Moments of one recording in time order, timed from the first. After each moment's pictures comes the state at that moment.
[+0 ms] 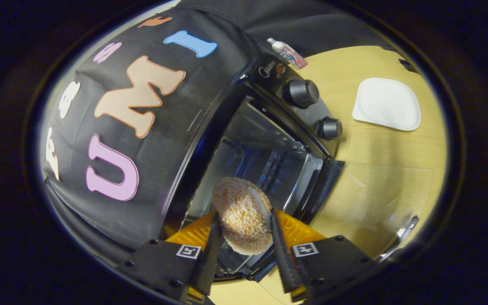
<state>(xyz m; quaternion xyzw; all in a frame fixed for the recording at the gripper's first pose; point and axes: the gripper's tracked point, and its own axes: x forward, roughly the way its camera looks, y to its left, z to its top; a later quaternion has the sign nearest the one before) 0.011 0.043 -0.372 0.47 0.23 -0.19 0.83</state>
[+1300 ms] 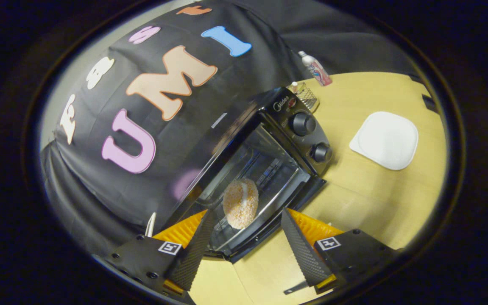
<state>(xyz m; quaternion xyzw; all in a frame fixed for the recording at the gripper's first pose) -0.058 0.019 -0.335 0.36 0.25 -0.11 0.89</state>
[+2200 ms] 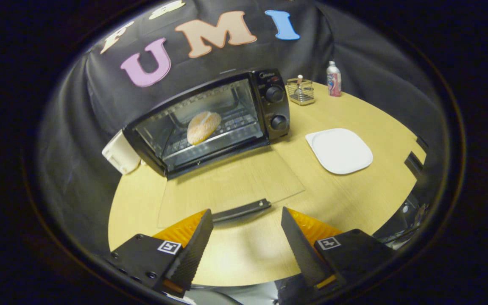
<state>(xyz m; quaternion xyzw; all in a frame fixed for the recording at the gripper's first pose) -0.205 -0.022 -0.395 0.10 0.39 -0.05 0.91</state>
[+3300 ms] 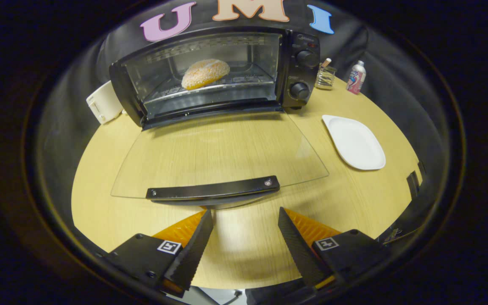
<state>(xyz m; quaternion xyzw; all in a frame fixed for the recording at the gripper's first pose) -0.203 -0.020 -0.457 -0.01 0.47 -0.04 0.88</state>
